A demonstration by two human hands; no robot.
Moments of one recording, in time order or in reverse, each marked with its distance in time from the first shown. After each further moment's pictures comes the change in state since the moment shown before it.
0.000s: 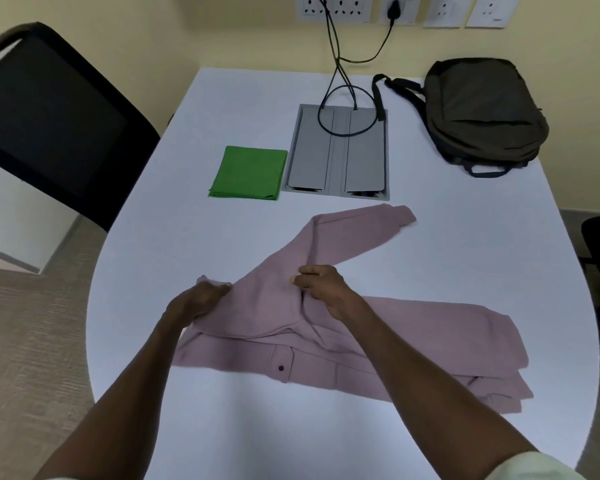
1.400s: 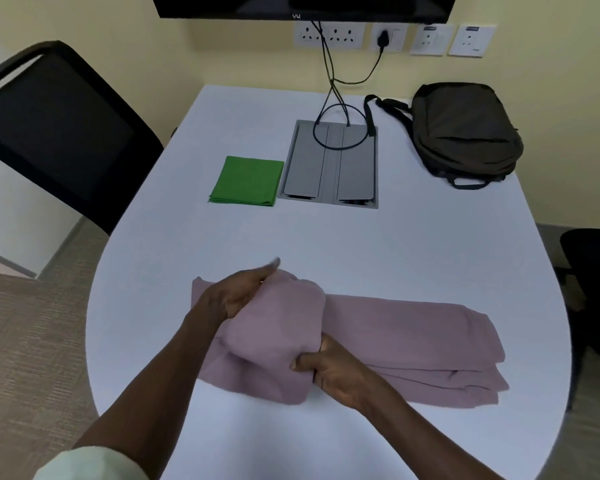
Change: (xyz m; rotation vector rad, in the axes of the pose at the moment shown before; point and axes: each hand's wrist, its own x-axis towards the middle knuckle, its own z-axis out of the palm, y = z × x) left_hand -0.085 0.097 0.056 -0.688 -0.485 0.087; right_hand -0.149 0.055 0.006 0.271 -0.355 0.005
